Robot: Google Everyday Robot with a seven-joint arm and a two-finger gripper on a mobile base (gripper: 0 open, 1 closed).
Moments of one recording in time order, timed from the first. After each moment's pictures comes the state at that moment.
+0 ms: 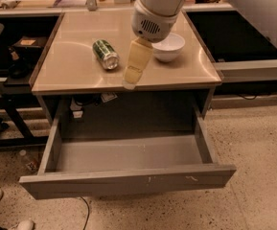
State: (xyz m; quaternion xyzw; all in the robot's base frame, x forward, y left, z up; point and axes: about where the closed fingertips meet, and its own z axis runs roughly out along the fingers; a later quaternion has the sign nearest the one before) arm 0.567 -0.011 0.947 -0.60 0.77 0.02 0.19
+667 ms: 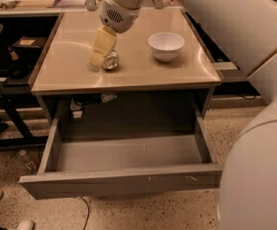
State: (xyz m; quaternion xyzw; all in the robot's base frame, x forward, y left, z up) arm 0.630 0.075 0.938 -0.60 0.76 0.11 0.21
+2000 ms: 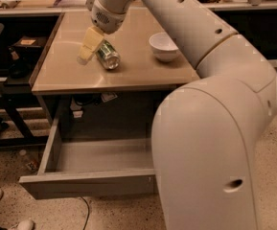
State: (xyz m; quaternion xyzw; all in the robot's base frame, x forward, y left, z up) arm 0.704 0.111 0.898 -0.56 0.79 0.14 0.20
